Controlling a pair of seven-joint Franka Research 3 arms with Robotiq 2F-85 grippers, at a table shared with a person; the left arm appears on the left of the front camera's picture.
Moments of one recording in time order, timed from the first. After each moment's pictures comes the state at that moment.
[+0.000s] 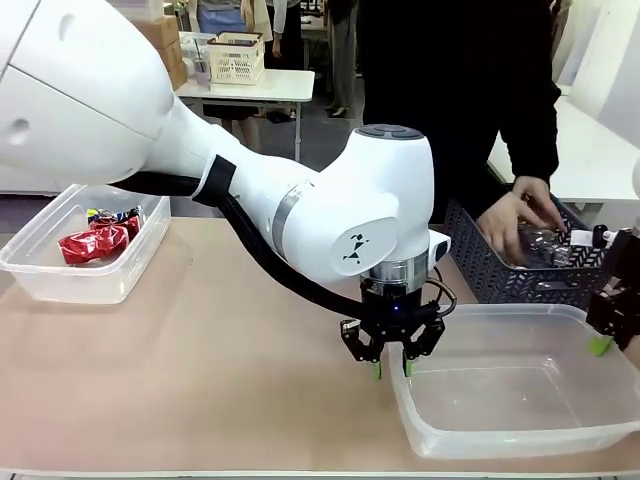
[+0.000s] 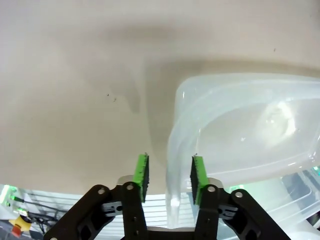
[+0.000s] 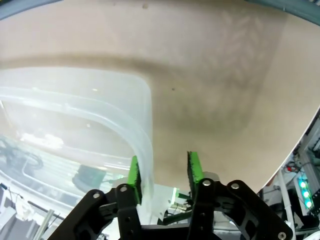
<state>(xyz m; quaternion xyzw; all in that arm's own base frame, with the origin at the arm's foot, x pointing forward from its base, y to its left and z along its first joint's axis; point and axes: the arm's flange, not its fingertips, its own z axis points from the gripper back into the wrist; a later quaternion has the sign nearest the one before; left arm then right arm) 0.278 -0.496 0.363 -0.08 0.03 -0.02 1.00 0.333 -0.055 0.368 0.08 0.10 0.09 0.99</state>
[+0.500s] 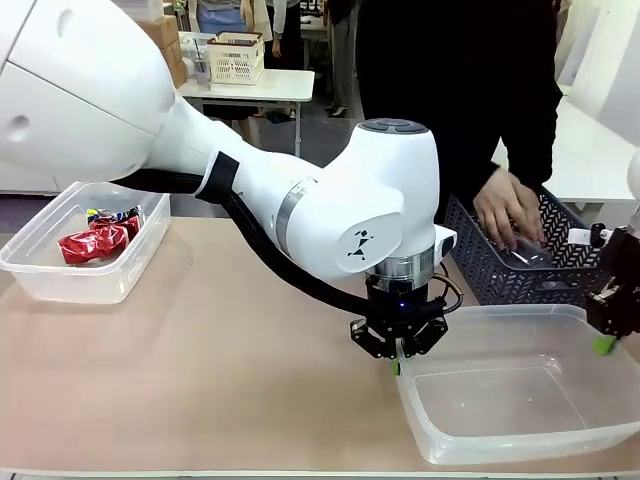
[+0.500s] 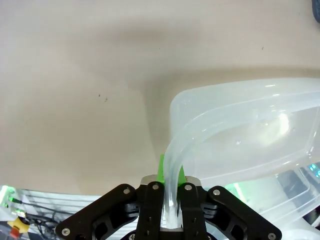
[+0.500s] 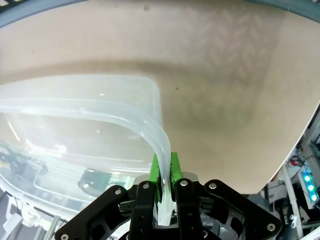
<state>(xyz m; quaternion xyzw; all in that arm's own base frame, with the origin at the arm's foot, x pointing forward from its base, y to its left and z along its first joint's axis) 0.278 -0.502 0.370 -0.09 0.03 -0.02 1.00 0.332 -0.046 0.370 0.07 0.11 0.06 0.99</state>
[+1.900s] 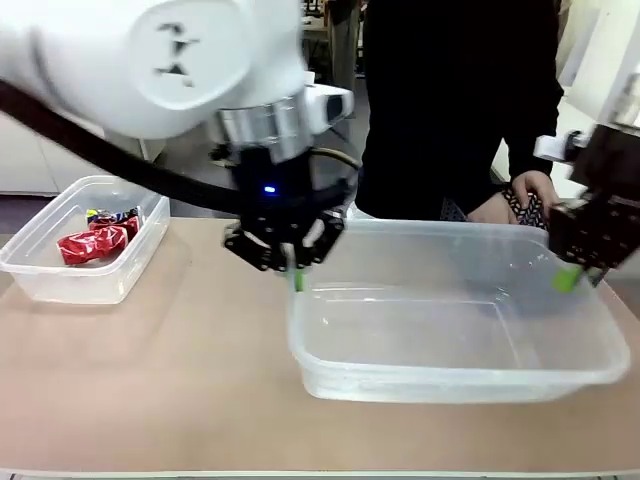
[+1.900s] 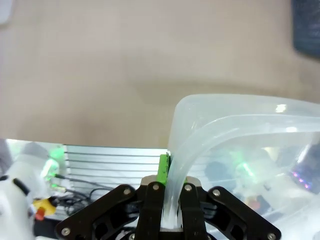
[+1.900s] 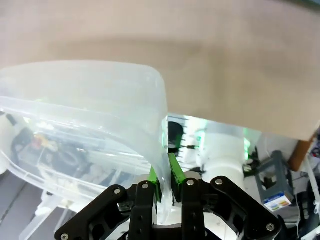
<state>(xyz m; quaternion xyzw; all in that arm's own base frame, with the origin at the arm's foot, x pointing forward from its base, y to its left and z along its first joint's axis) 0.253 -0.337 0.533 -0.10 -0.04 0.03 0.99 0.305 0.092 0.524 0.13 0.11 0.05 0.98</state>
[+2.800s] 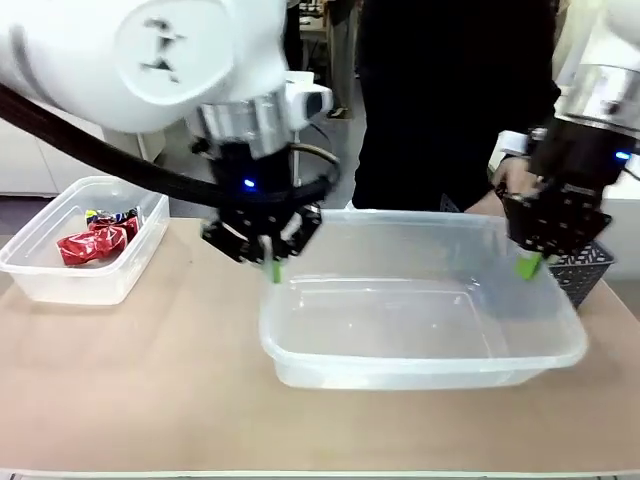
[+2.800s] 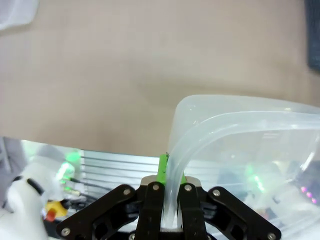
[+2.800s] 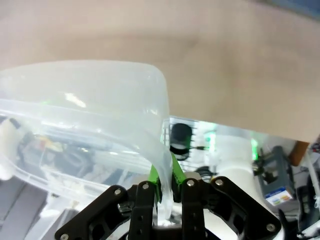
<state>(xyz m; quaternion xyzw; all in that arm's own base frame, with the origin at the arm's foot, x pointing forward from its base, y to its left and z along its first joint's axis) 0.263 -0.314 0.545 -0.05 -0.06 0.04 1.00 0.332 0.145 0.529 0.11 0.13 0.05 0.98</state>
